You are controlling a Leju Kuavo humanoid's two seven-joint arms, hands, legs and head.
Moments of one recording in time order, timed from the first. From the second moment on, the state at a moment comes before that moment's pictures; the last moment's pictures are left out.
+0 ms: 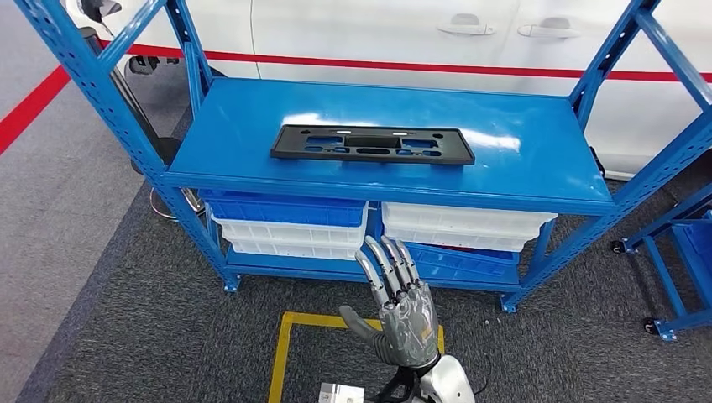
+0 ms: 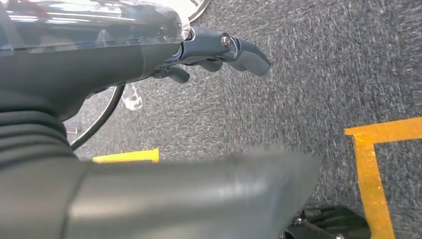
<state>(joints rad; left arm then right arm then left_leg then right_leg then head) -0.03 -0.17 0.31 -0.20 -0.79 0.42 -0.07 0.06 0.19 0.42 -1.55 1.21 -0.69 -0.43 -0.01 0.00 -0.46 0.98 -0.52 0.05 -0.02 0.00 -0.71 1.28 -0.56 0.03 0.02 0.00</state>
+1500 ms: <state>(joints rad) -0.04 -0.17 0.33 -0.20 -0.81 0.40 -0.04 0.05 0.18 0.44 -1.53 1.17 -0.70 -0.39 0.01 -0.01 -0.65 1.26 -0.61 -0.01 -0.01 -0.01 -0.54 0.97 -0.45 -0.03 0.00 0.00</state>
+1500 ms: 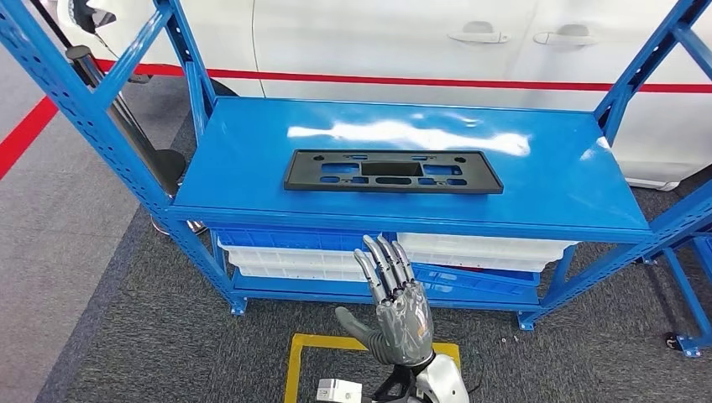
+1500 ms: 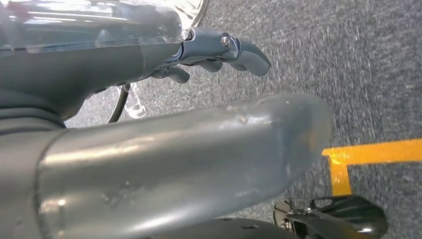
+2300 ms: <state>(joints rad) -0.03 -0.18 0.33 -0.19 -0.82 0.37 -0.01 0.06 0.15 0.47 -1.52 1.15 -0.70 -0.38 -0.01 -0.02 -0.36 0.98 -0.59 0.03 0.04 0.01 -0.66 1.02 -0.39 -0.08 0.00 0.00</state>
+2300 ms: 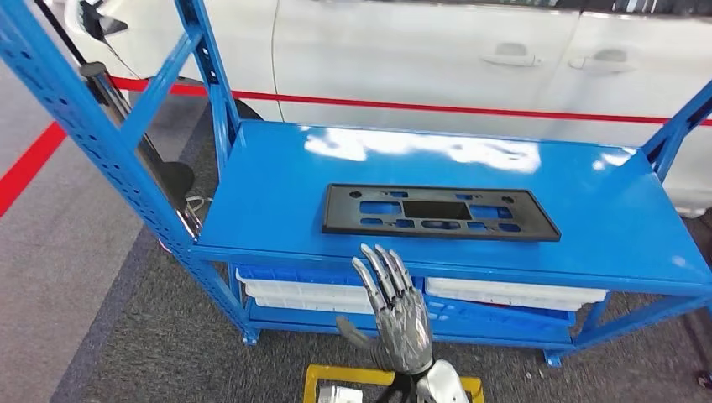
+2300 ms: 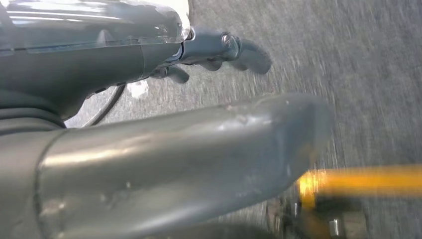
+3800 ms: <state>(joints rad) -0.03 -0.15 0.33 -0.19 -0.91 0.34 -0.03 0.00 -0.01 0.67 -1.58 1.01 -0.50 -0.26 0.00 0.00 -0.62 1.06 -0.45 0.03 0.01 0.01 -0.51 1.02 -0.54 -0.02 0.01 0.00</state>
